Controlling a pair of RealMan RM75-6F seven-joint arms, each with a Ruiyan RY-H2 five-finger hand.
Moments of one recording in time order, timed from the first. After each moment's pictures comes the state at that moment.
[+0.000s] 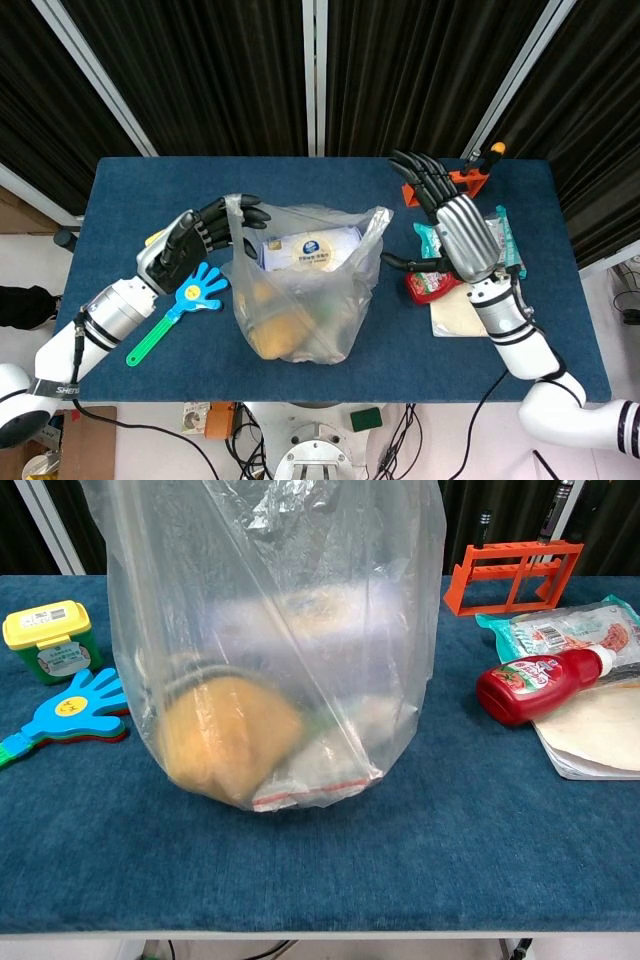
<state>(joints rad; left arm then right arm) -0.41 -0.88 -0.72 -2.11 1.47 0.60 -1.49 0.67 -1.16 0.40 -1.92 -1.41 1.24 0.15</state>
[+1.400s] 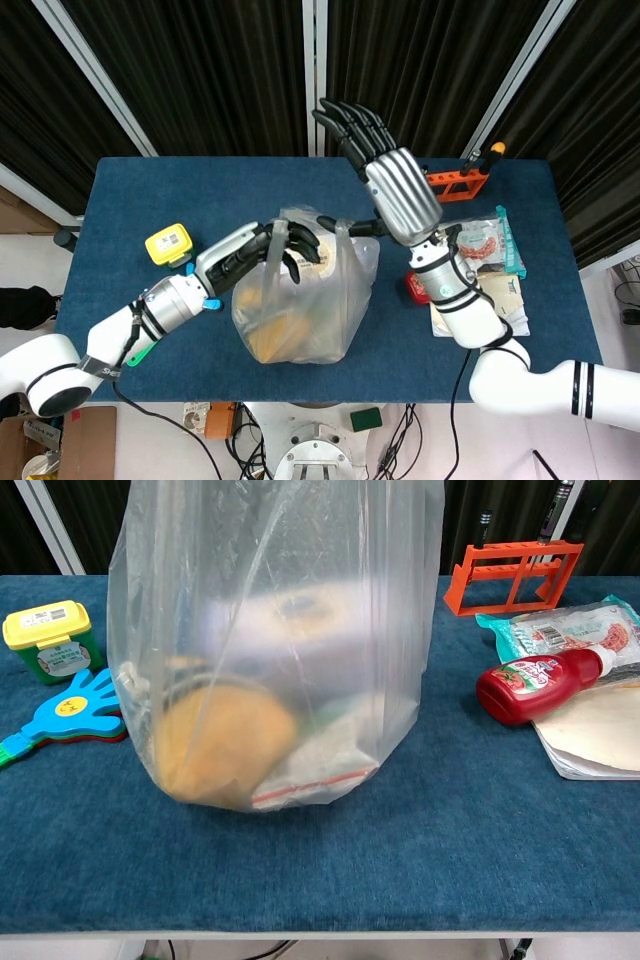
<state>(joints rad) -0.79 -0.90 -0.48 -2.06 1.39 0.62 -1.42 0.92 -1.19 0.58 -1.97 -1.11 1.14 -0.12</state>
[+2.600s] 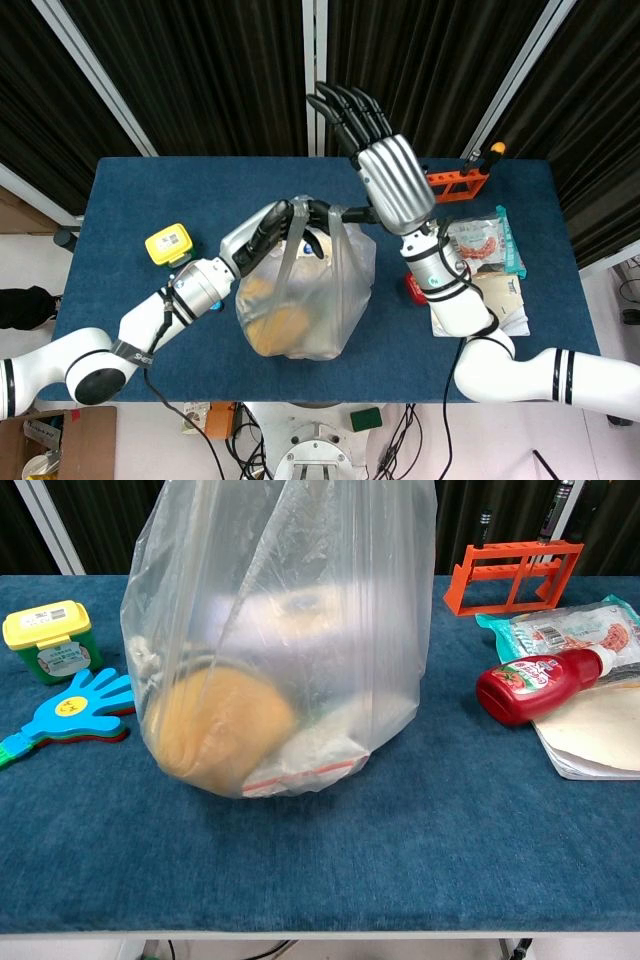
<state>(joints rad) -0.90 -1.01 -0.51 -2.04 1.05 0.66 -1.04 0.99 -1.24 0.56 -1.88 -1.10 1.19 -0.16</state>
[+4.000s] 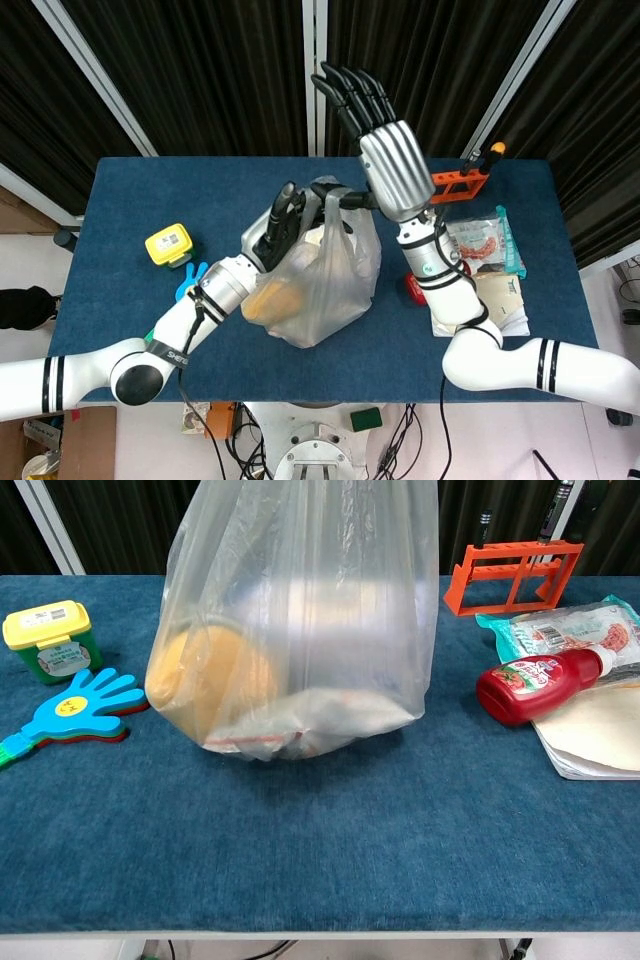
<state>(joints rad) -0.91 -1.22 -0.60 -2.03 0.85 0.76 -0.92 1.02 -1.28 0.57 -1.80 -1.10 1.23 -0.17</state>
